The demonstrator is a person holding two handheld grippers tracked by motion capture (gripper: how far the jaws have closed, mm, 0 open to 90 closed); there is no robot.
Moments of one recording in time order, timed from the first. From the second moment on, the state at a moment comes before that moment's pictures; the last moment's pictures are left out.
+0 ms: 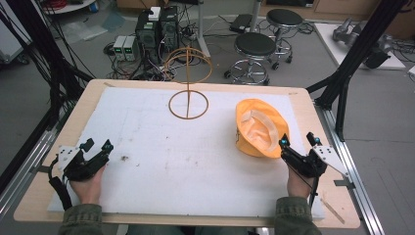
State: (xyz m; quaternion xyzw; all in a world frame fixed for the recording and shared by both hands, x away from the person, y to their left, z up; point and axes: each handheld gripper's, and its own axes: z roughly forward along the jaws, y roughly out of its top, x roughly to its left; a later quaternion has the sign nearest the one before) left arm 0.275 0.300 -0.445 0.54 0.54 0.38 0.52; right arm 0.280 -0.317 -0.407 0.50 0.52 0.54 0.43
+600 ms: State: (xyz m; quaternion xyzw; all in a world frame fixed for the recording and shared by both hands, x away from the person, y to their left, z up) left arm 0.273 0.301 -0.445 0.55 0.54 0.39 0.52; right arm 0.313 -0.317 -0.393 0.50 0.54 0.54 0.40
